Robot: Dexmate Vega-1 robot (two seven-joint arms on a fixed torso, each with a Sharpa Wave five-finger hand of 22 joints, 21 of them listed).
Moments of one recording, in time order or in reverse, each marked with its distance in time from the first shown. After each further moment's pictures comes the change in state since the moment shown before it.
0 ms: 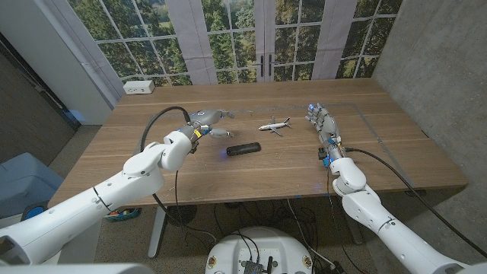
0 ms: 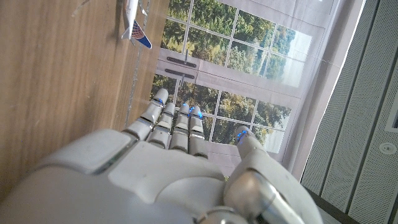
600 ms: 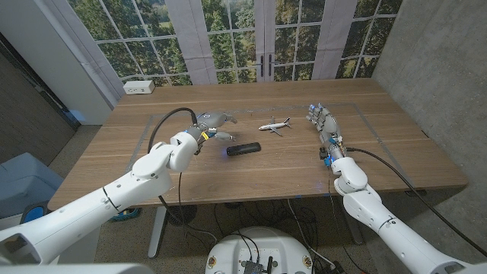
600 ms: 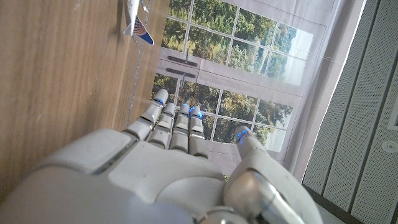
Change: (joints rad) left arm -0.040 -0.033 0.060 0.002 0.095 0.057 -0.095; left_hand 0.035 0.009 -0.028 0.012 0.000 0.025 0.011 0.000 0.005 0.018 0.000 0.000 0.000 0.027 -0.002 0.000 0.005 0.046 -0.007 0.007 0.000; right arm 0.015 0.002 0.004 0.030 0.017 0.005 0.025; right_hand 0.000 0.000 -0.003 -0.003 0.000 0.000 0.000 0.000 0.000 0.004 0.004 0.000 0.000 0.000 0.000 0.000 0.000 0.004 -0.004 -0.016 0.000
